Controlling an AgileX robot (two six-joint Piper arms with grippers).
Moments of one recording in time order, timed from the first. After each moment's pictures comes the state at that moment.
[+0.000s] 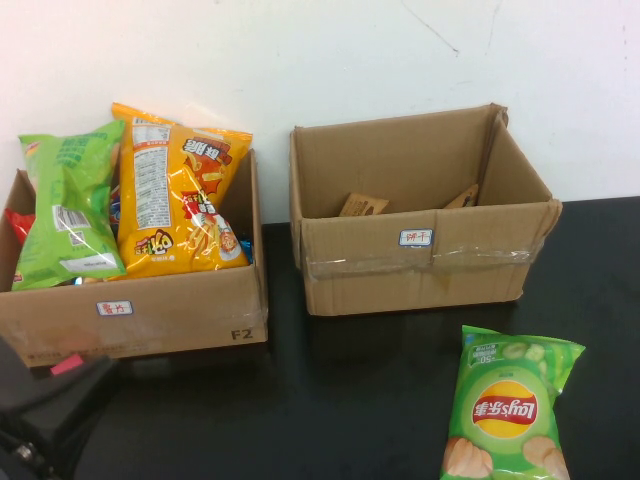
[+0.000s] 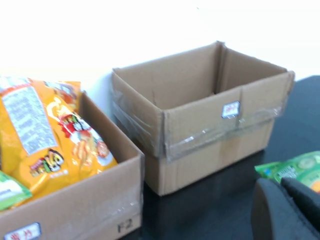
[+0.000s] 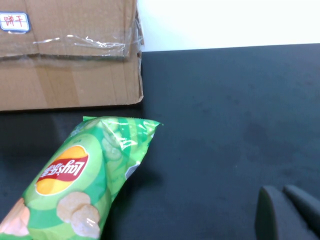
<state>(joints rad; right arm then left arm) 0.03 -0.01 0.03 -0.01 0.41 0.02 -0.43 0.50 -0.31 -0.94 0.11 0.87</state>
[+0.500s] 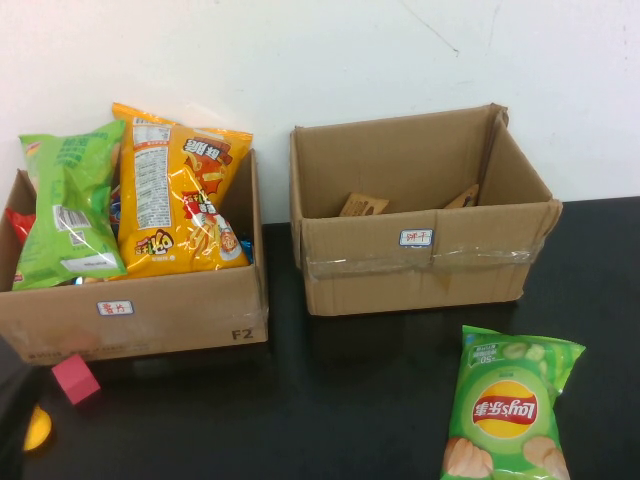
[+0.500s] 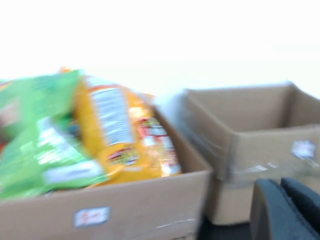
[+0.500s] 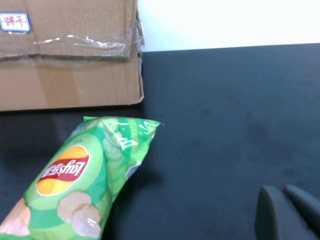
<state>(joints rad) 0.03 -0.01 0.03 -0.01 0.41 0.02 -0.33 0.40 -0.12 -0.32 -0.15 0.12</state>
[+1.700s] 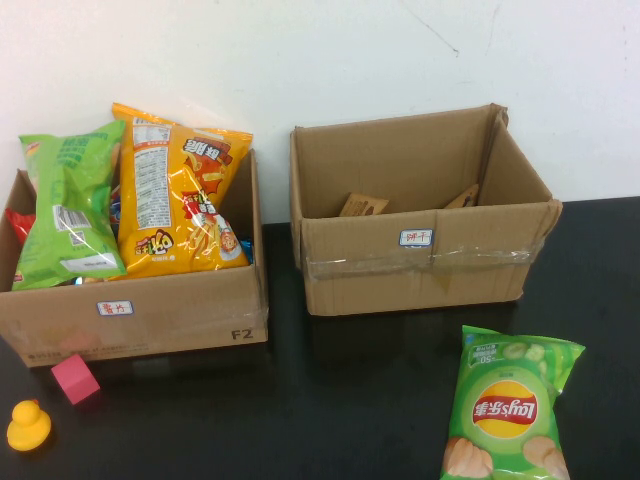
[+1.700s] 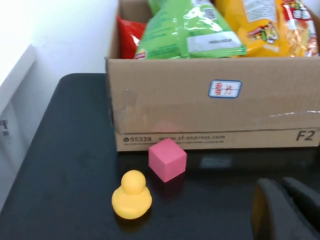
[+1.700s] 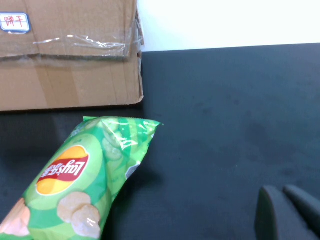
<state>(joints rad) 0.03 -0.01 0.03 -0.01 0.41 0.02 0.03 -0.01 0.03 -0.03 0.34 -0.05</state>
